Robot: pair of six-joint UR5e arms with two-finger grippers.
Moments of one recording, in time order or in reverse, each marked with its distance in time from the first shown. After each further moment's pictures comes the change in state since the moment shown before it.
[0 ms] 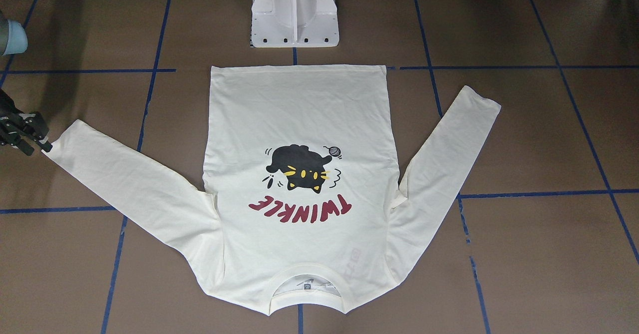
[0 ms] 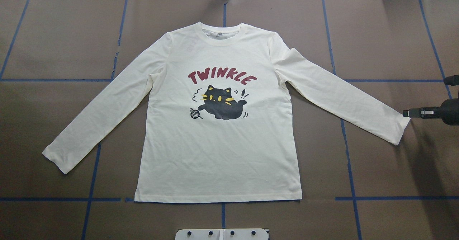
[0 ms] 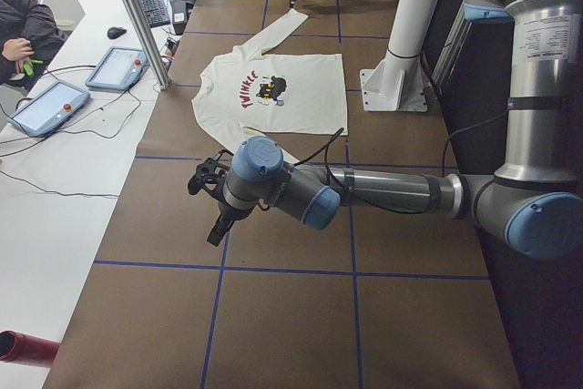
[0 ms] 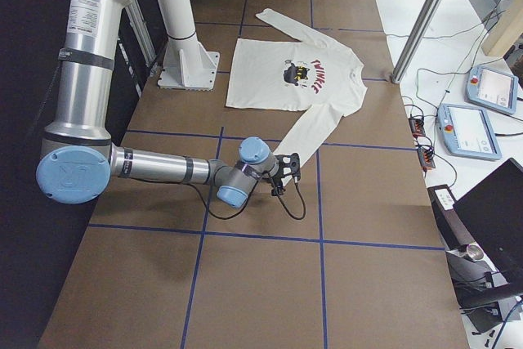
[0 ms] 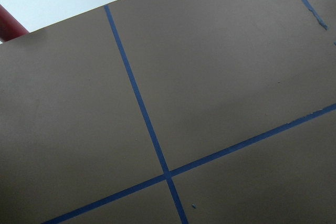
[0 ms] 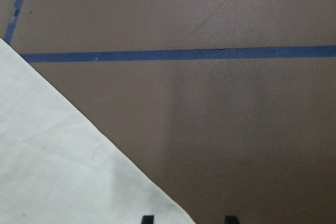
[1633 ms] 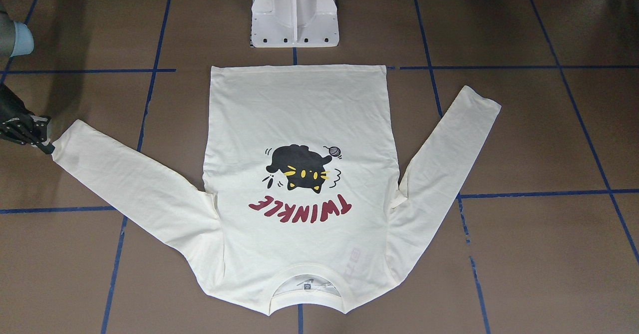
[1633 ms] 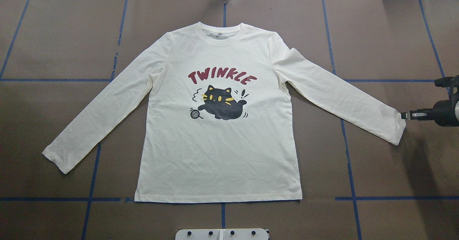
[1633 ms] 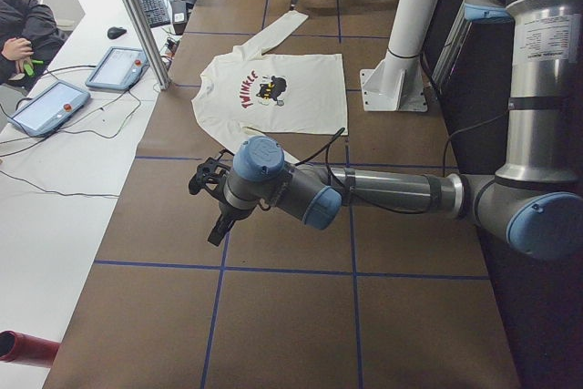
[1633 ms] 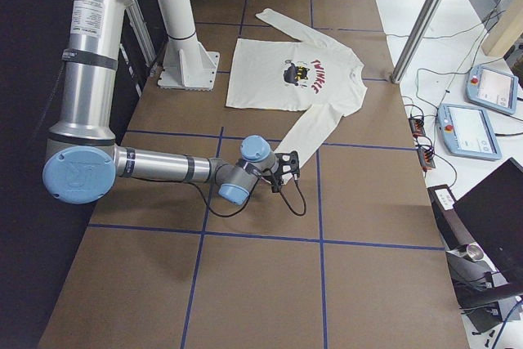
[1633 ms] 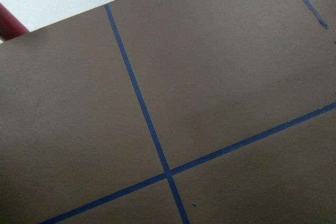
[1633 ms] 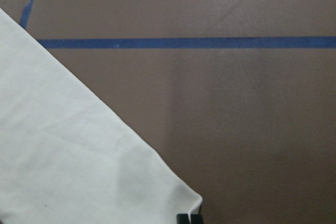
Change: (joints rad) left arm -0.002 0.003 -0.003 0.000 -0.002 0.002; right arm -0.025 0.006 0.062 -0.071 0.015 -0.010
